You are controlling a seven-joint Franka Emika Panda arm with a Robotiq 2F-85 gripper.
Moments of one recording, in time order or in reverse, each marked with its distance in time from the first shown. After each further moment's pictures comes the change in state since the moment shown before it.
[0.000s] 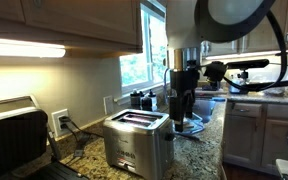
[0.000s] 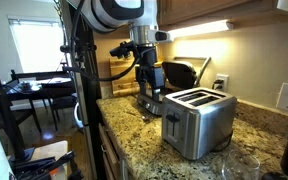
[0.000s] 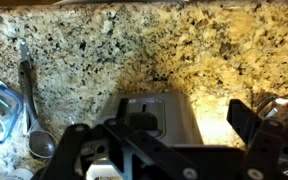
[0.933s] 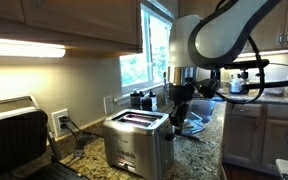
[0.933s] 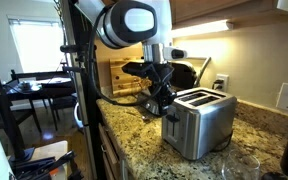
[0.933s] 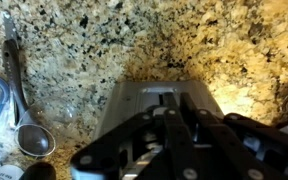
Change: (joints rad) arm -0.006 0.129 -0.099 -0.021 0.017 0.222 -0.144
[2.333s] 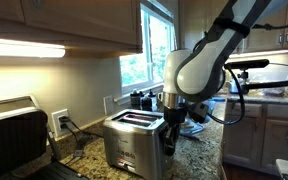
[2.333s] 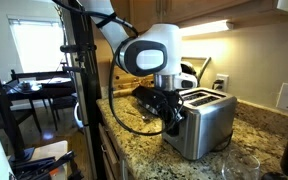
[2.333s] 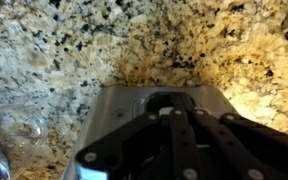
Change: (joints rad) arm -0.001 0.247 -0.018 0.034 0.131 0.215 -0.169
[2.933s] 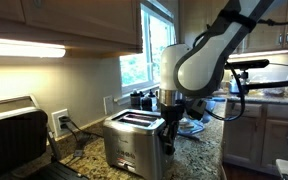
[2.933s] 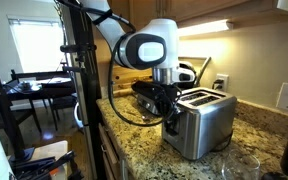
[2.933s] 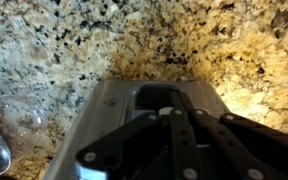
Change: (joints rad) arm 0.005 -0.029 0.023 0.022 -0.084 -0.063 0.092
